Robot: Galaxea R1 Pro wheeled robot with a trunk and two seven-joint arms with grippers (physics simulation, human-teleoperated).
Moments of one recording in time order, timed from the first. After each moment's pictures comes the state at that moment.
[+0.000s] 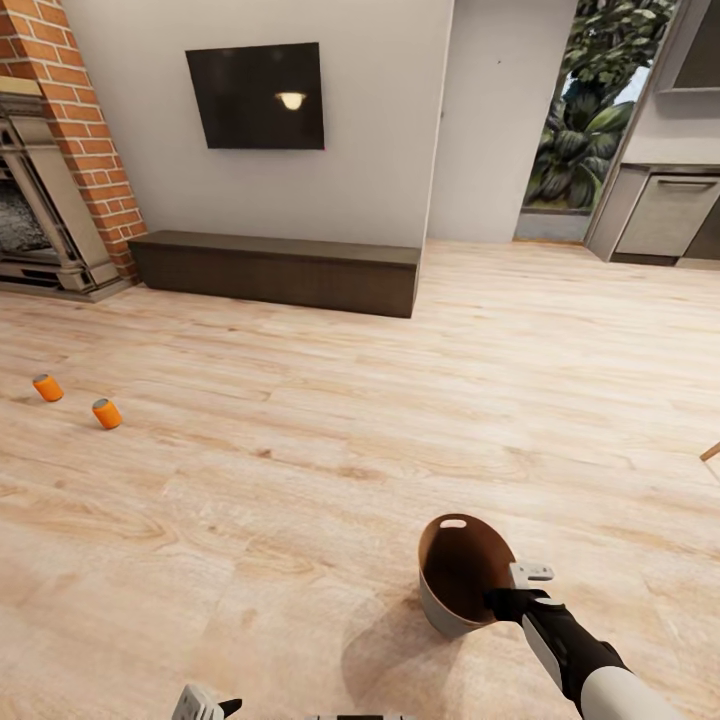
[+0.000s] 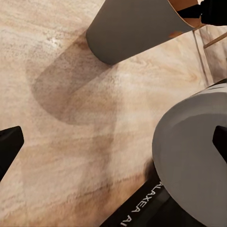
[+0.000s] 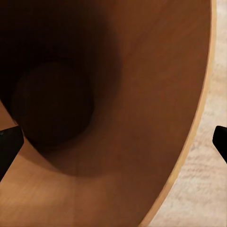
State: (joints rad) left arm 0.06 0.12 0.16 -1.15 0.05 0.27 -1.02; right arm -0.59 -0.10 -0.04 -0.38 0.01 0.19 -0.01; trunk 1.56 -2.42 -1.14
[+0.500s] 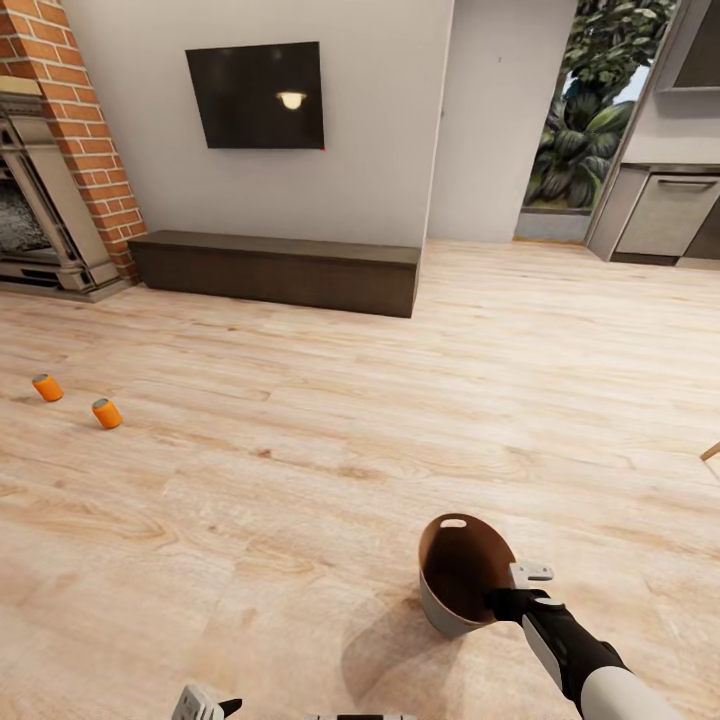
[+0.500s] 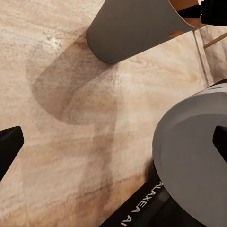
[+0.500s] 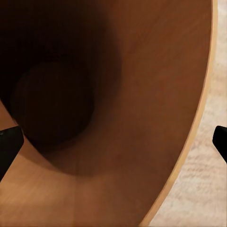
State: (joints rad) left arm 0.06 0.12 0.16 -1.15 0.05 0.27 -1.02; right arm -0.59 -0.10 -0.04 -0.38 0.01 0.19 -0.01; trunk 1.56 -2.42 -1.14
